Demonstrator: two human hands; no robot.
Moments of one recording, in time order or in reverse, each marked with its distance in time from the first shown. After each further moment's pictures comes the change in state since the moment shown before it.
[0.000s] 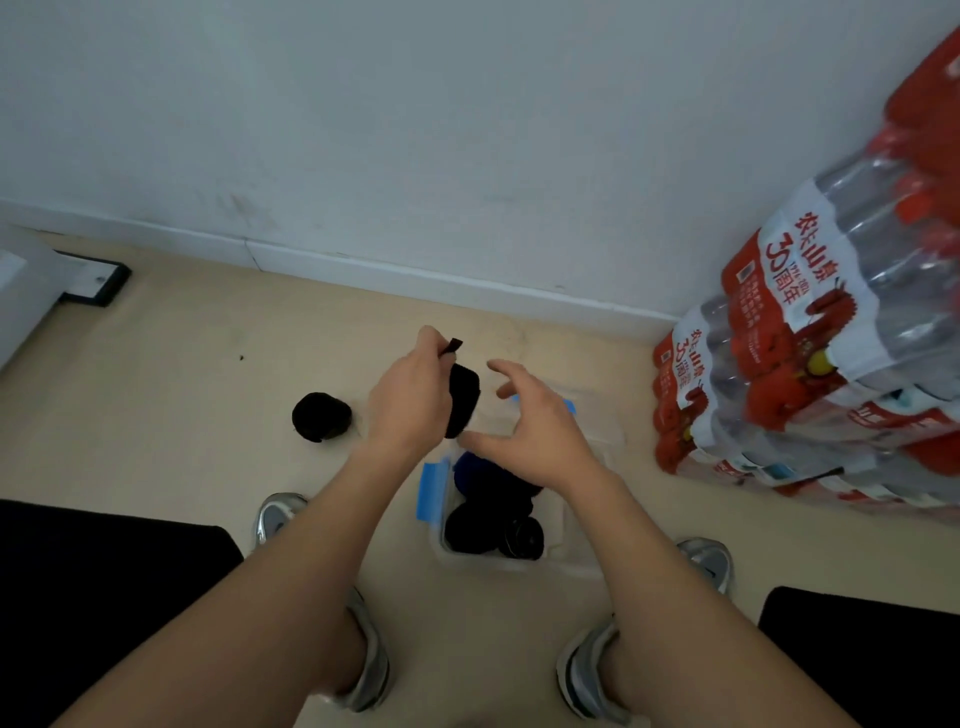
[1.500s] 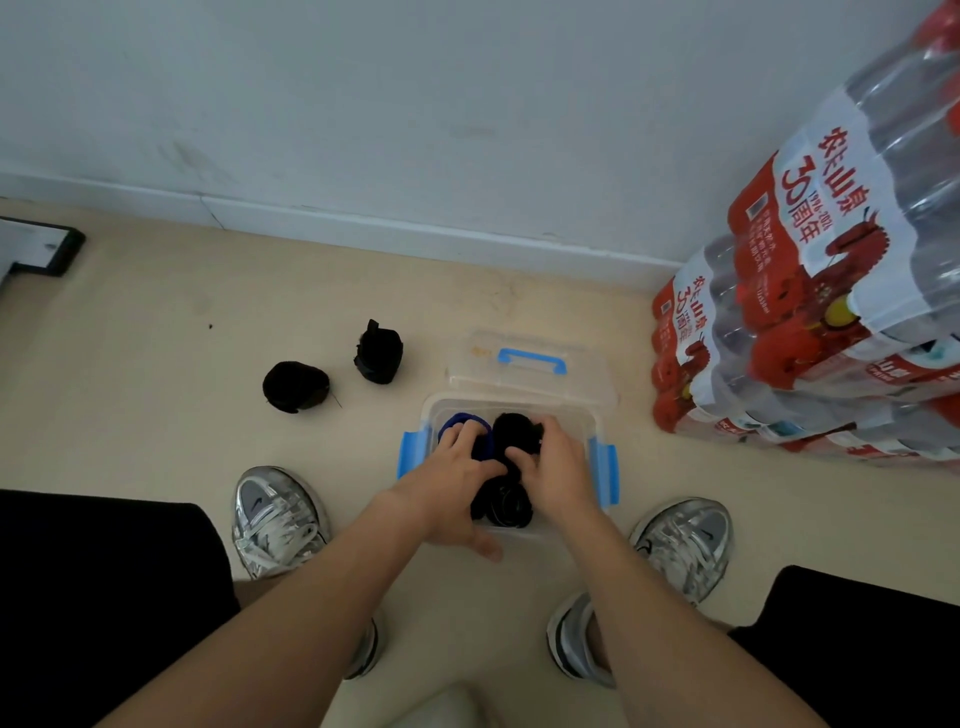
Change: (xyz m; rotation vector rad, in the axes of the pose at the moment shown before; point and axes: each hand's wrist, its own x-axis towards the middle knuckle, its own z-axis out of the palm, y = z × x) left_hand -0.085 -0.006 0.067 0.394 -0.940 0.274; right_hand -0.029 0.104 0.059 0.013 0.083 0.395
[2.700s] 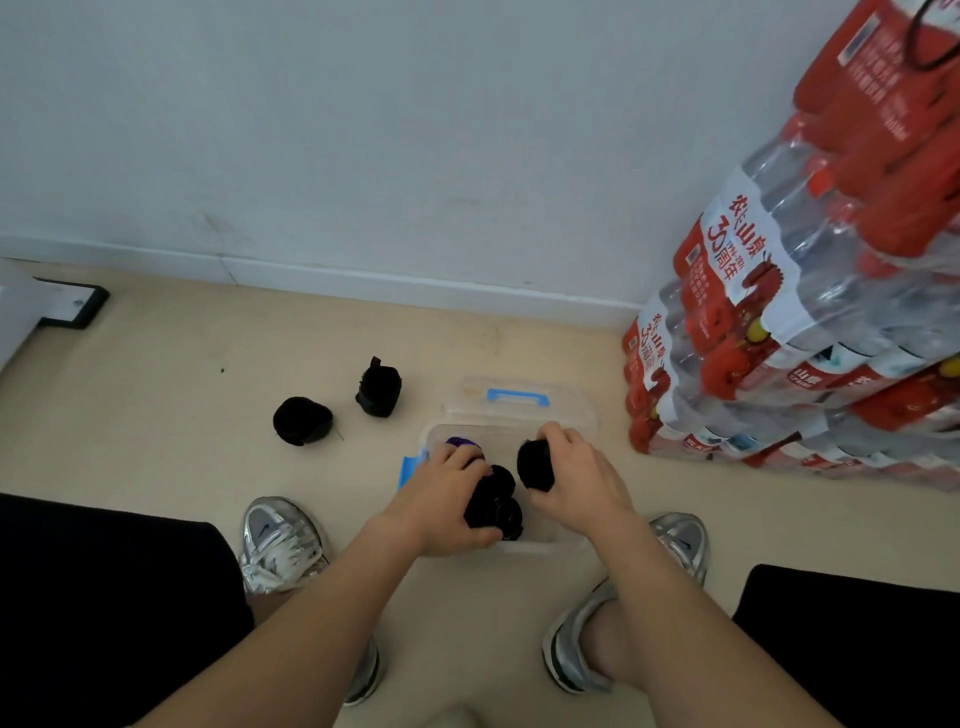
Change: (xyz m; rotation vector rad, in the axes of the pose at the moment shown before) left_hand -0.021 0.004 -0.003 -0.021 0.256 0.025; right_hand -0.037 -0.009 -0.071 -0.475 -0.030 -0.269
